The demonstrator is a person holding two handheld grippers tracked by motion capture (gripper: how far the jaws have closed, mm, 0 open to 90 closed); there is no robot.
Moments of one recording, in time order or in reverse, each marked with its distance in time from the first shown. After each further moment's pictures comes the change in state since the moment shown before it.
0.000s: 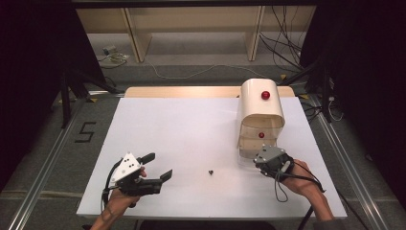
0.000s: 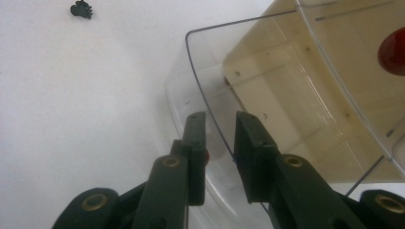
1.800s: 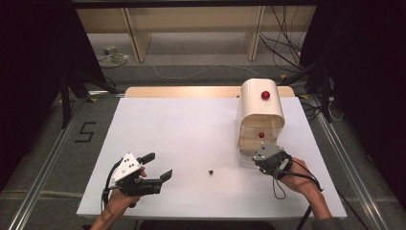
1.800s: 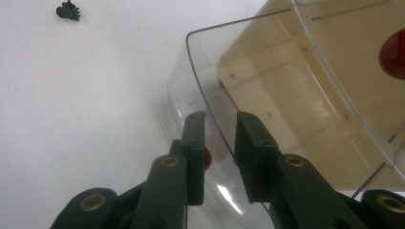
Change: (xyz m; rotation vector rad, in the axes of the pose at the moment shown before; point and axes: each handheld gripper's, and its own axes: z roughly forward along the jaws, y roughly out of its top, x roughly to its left) left arm 0.000 0.000 0.000 0.000 0.002 0.000; right arm -0.004 0.001 0.007 -0.002 -0.009 0.011
